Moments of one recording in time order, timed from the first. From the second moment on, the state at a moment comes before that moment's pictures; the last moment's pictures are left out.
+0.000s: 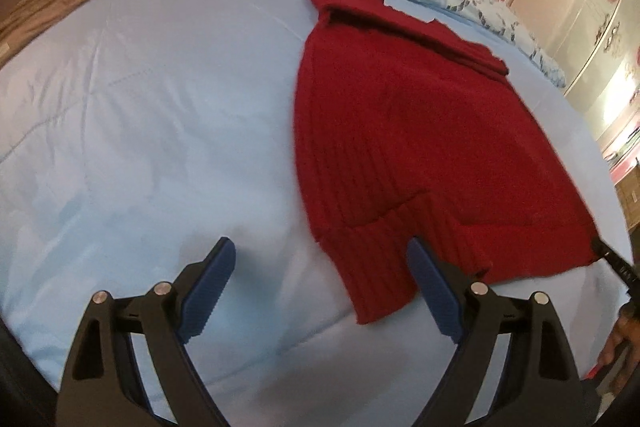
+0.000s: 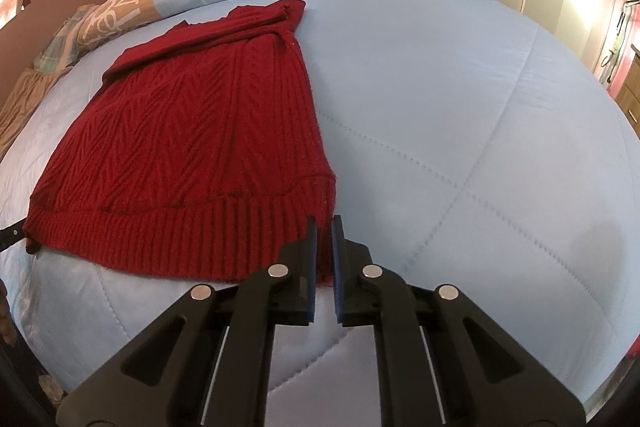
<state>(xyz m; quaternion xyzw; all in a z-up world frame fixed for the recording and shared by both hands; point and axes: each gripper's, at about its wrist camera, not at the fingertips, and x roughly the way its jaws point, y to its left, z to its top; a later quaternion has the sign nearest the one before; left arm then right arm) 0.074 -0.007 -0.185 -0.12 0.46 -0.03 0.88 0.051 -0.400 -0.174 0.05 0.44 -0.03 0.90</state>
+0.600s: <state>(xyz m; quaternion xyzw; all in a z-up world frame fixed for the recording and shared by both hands) 0.079 -0.020 -0.195 -0.14 0.47 -0.06 0.87 0.050 -0.398 -0.174 0.05 0.44 -0.03 0.90</state>
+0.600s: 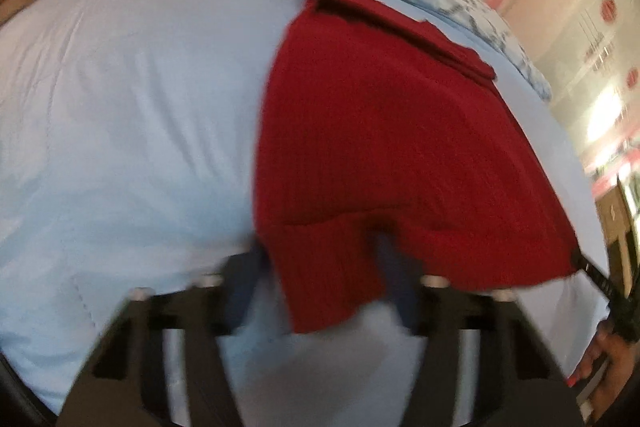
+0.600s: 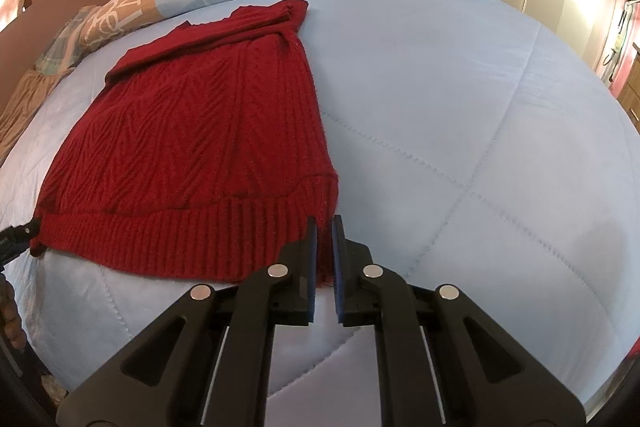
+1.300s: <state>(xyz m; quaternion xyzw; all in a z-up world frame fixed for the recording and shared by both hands) 0.066 0.006 -0.158 -0.11 0.44 -0.05 0.89 0.030 -0.392 -0.153 0.08 0.43 0.01 0.90</state>
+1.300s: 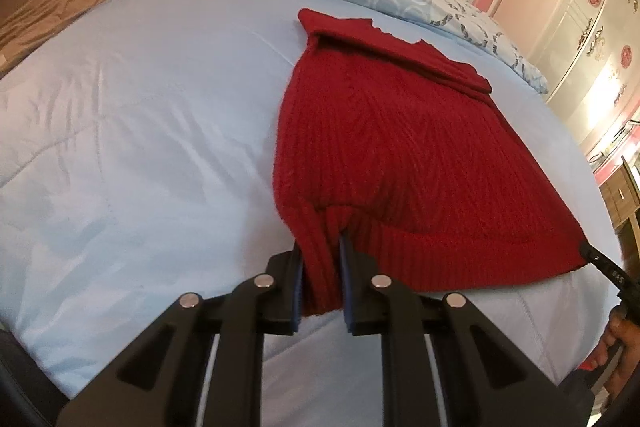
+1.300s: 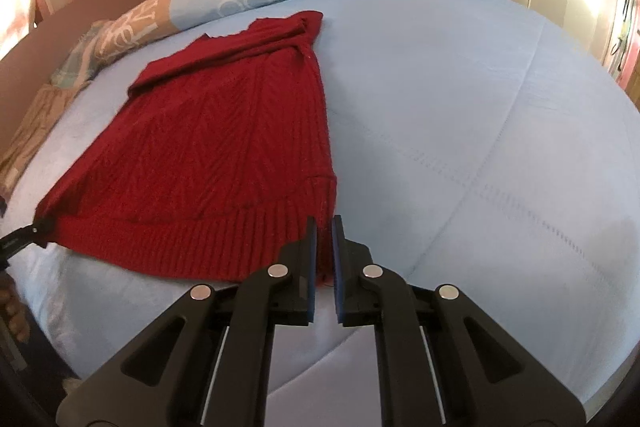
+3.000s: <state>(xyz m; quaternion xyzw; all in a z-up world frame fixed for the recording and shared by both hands) 0.007 0.037 -0.175 -0.03 0.48 -0.03 0.88 -0.017 -0.352 -0.168 0.06 0.46 -0.02 0.88</state>
